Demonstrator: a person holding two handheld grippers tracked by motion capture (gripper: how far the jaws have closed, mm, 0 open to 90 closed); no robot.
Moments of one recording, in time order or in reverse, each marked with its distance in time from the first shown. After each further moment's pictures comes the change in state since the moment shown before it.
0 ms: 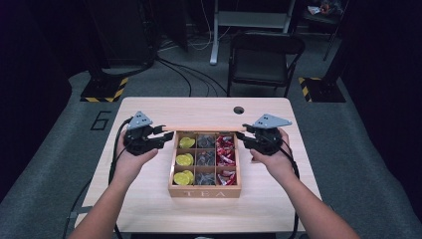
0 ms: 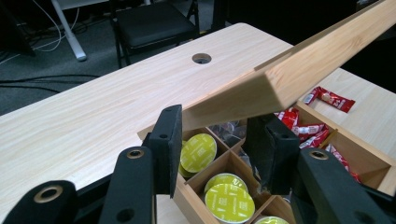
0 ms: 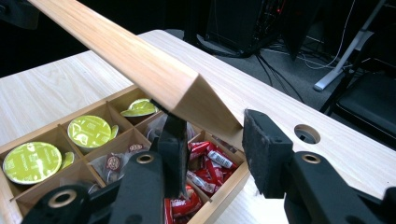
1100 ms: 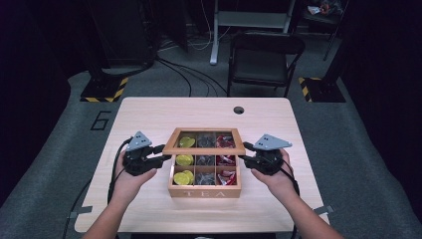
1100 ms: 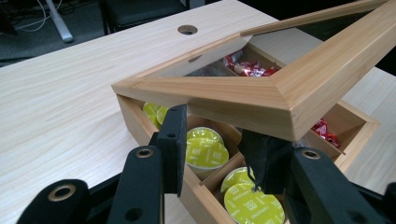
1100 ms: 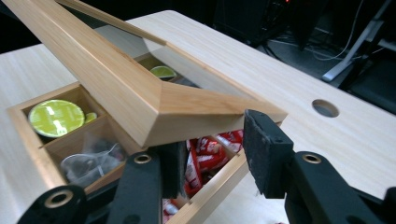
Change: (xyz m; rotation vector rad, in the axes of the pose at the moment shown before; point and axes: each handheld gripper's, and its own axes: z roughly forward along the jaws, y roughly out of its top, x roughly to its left) left arm -0.020 -0.047 -0.008 0.037 -0.034 -0.030; right arm 0.024 -0.043 -0.011 0.023 0.020 -0.012
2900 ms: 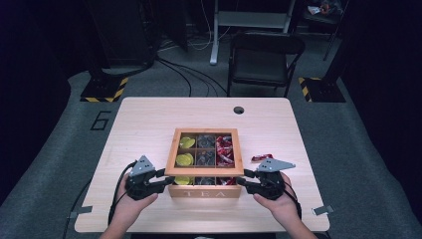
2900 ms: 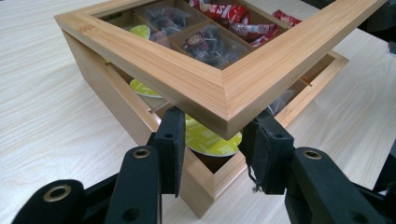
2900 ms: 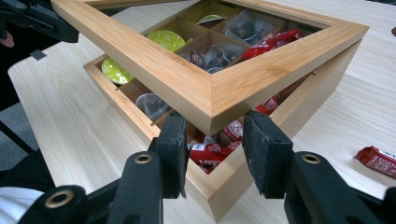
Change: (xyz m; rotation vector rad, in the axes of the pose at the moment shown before) left arm -0.027 -0.054 -0.001 0.070 -0.072 0.001; right arm 0.030 -0.050 -0.016 0.080 0.149 0.174
